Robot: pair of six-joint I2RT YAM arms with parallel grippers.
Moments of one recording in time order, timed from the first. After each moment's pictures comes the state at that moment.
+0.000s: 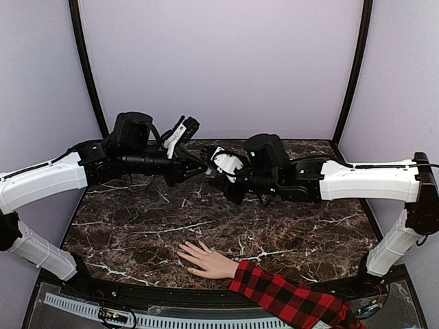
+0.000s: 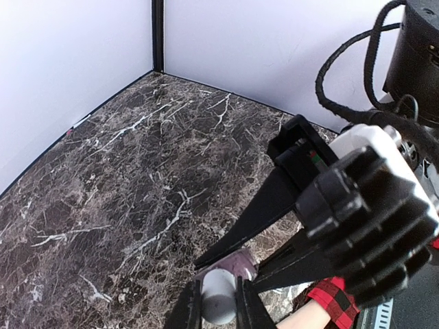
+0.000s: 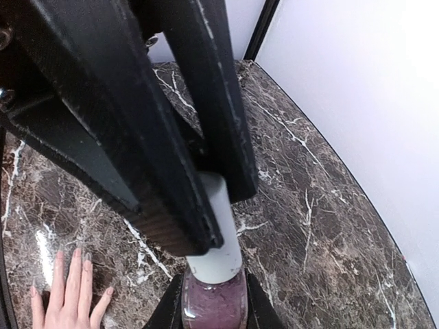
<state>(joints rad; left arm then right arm) -0.82 1.32 1.15 -0.25 0.33 0.03 1.07 1.57 1.21 -0.09 0.07 -0.26</state>
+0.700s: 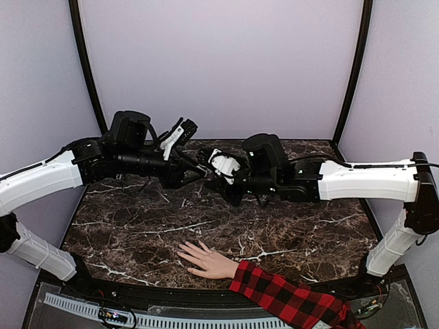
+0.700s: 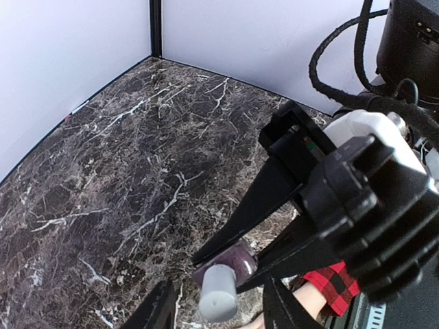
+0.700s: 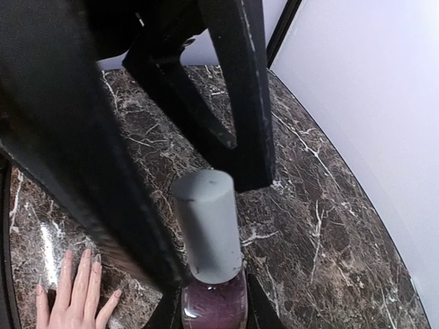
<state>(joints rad) -0.82 1.31 1.16 -0.34 0.30 0.03 1.08 1.59 1.22 -0.08 0.05 -0.30</state>
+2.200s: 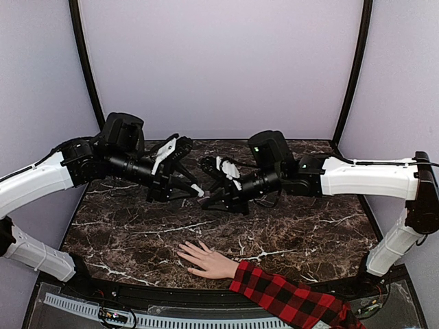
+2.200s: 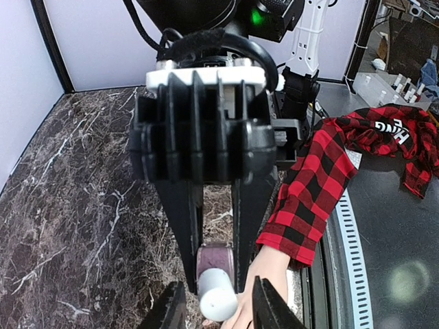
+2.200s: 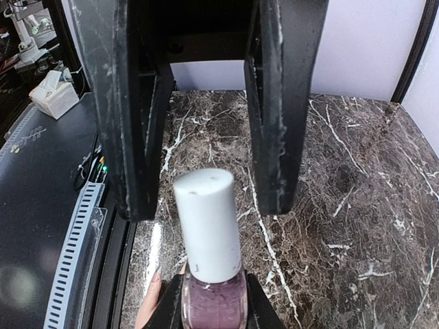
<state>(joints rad) -0.82 1.24 1.16 -0.49 0.61 0.36 1.01 1.57 1.20 -0.13 -0.57 -0.28</state>
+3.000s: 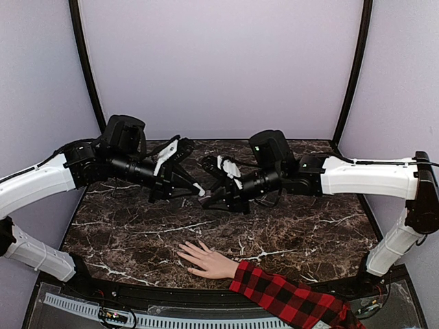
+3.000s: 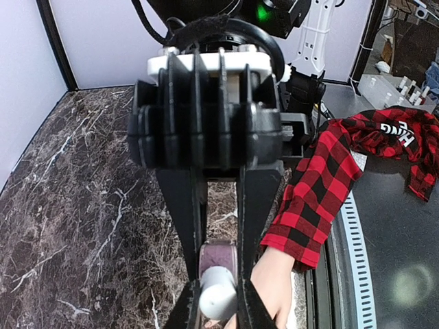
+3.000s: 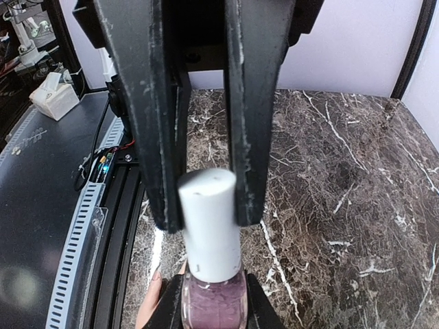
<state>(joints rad) -0.82 1.25 1.14 -0.46 0.60 0.35 1.00 1.57 1.20 -0.14 -0.58 -0.27</state>
